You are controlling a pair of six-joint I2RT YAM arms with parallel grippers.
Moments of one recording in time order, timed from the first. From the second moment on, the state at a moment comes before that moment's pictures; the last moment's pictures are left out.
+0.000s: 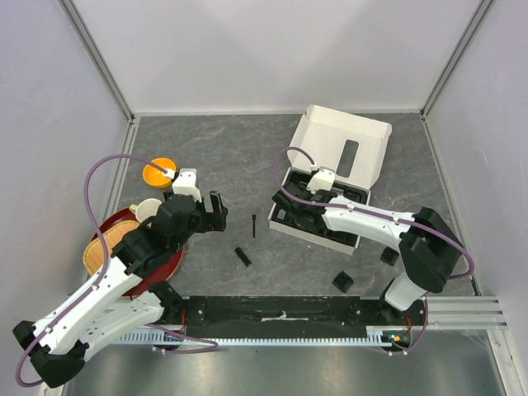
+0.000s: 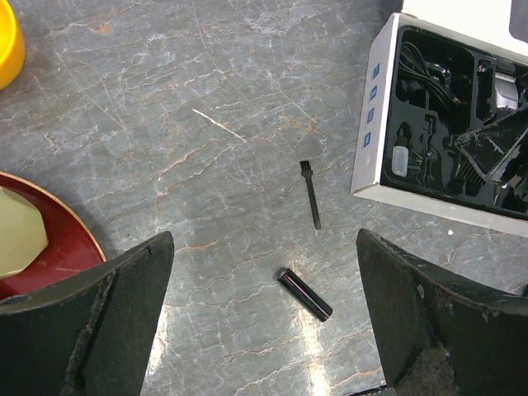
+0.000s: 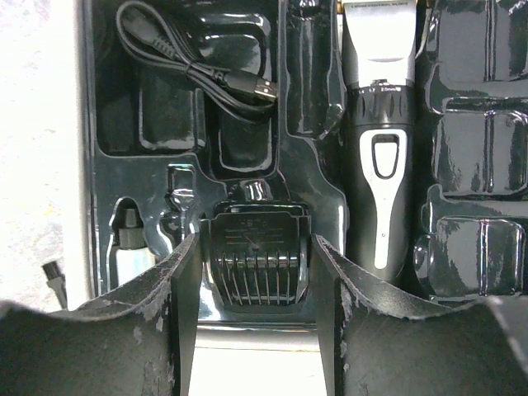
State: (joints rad) left arm -0.74 0.73 0.82 -0.63 -0.42 -0.45; right arm 0.89 1.61 1.11 -0.67 0.73 1.15
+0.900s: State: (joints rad) left arm -0.74 0.73 0.82 -0.63 -0.42 -0.45; right arm 0.89 1.65 1.07 -0.61 0.72 1.16
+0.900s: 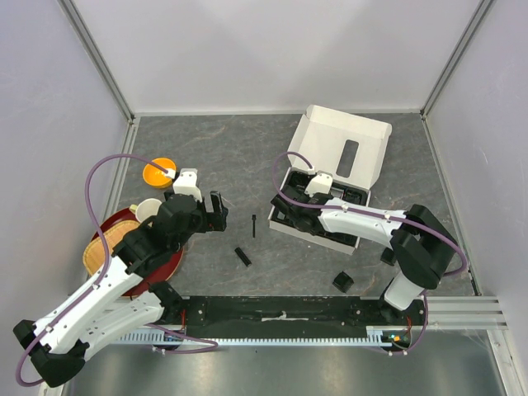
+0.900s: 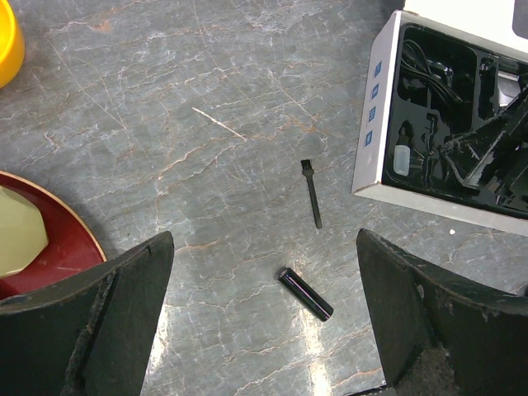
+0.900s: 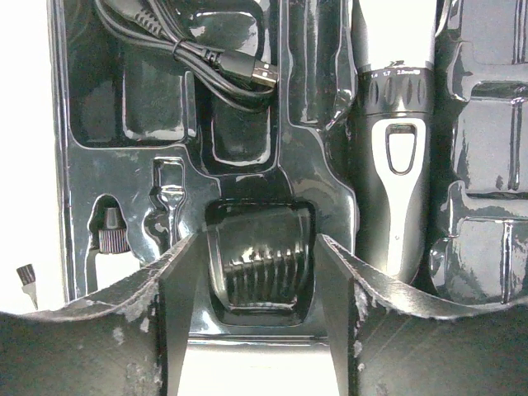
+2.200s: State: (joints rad) left arm -0.74 0.73 0.82 -0.63 -0.42 -0.45; right arm 0.87 1.68 1.07 -0.57 0.68 1.07
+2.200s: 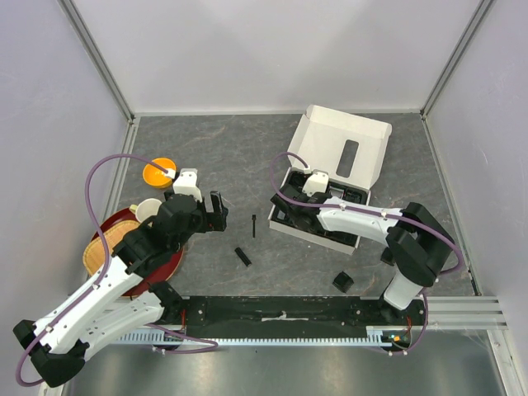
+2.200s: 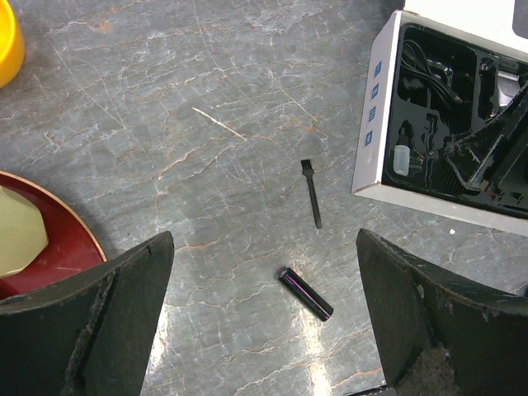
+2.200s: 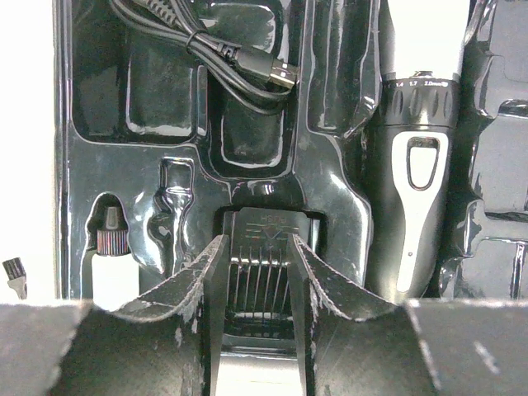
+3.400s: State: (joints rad) left arm -0.74 0.72 0.82 -0.65 -0.49 -0.46; right arm 1.08 1.59 1.15 -0.36 0.33 0.60
